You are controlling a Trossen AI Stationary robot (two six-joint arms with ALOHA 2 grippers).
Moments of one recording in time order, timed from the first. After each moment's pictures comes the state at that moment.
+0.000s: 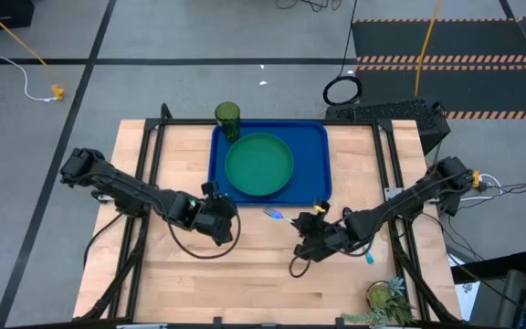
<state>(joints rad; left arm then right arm) -0.35 1.49 1.06 -0.69 -0.56 -0.41 0.46 1.55 0.96 -0.37 0.66 0.67</state>
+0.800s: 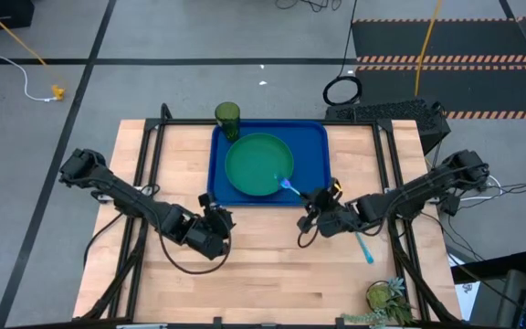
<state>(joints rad) -0.48 1.49 1.02 -0.60 -0.64 -0.51 0.34 1.37 0.77 -0.17 0.84 0.64</state>
